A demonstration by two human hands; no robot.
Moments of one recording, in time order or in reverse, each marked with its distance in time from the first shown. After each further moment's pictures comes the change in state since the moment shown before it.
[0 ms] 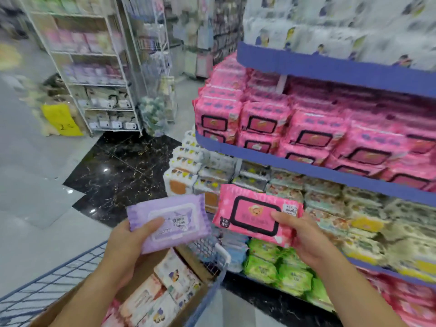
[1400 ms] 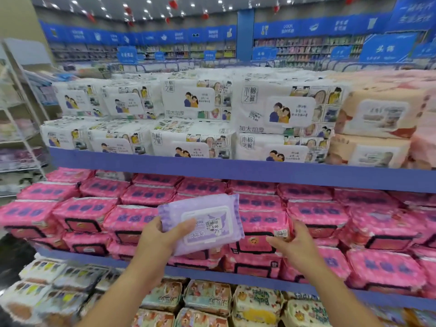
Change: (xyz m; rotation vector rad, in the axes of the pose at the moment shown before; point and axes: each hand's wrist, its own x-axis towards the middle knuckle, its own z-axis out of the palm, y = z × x) left_hand 0.040 0.051 0.618 0.059 -0.363 0.162; right_hand 0.111 -0.191 -0.502 -0.513 0.404 -0.292
